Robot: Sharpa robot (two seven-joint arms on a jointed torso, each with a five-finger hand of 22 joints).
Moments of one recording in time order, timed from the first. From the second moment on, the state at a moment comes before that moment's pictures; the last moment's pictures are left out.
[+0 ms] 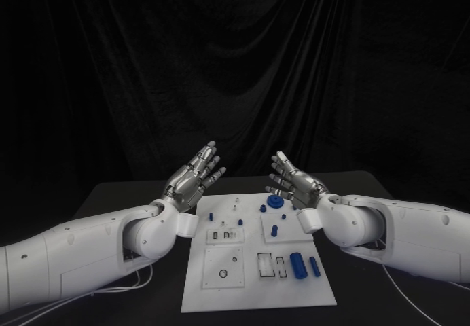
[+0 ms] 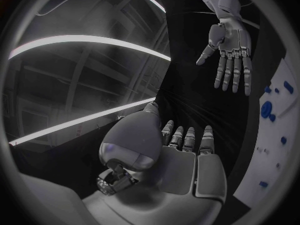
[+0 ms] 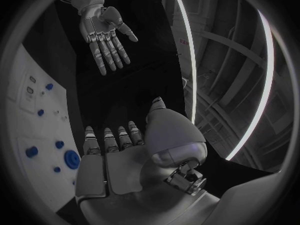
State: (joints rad) left arm 1.21 -0.75 -0.21 1.46 0.22 -0.01 0.67; left_hand 1.26 0.29 -0.20 0.29 0.33 0.13 -0.09 0.04 0.03 0.00 -0.05 0.00 0.00 0.00 0.02 0.00 0.00 0.17 0.00 0.15 0.00 0.00; right arm 1.27 -0.81 -0.25 1.54 0.36 -0.20 0.41; right_hand 1.11 0.21 -0.32 0.29 0.23 0.11 -0.13 0.03 0.02 0.00 -0.10 0.01 0.00 0.00 0.04 0.00 0.00 0.17 0.01 0.22 0.01 0.01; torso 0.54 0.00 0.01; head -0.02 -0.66
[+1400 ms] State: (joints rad) left arm 1.22 -1.05 -0.21 1.61 -0.01 -0.07 0.68; left_hand 1.38 0.27 -0.21 0.29 0.46 0.32 0.01 0.07 0.04 0.05 0.02 0.15 0.03 0.07 0.15 0.03 0.02 0.17 0.14 0.29 0.09 0.04; right arm 1.58 -0.83 -0.25 1.44 -0.54 -0.05 0.00; right_hand 1.56 0.12 -0.15 0.01 0.32 0.61 0.10 0.35 0.07 0.50 0.12 0.62 0.06 1.15 0.02 0.71 0.20 0.17 1.16 0.12 0.61 0.25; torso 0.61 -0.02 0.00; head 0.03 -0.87
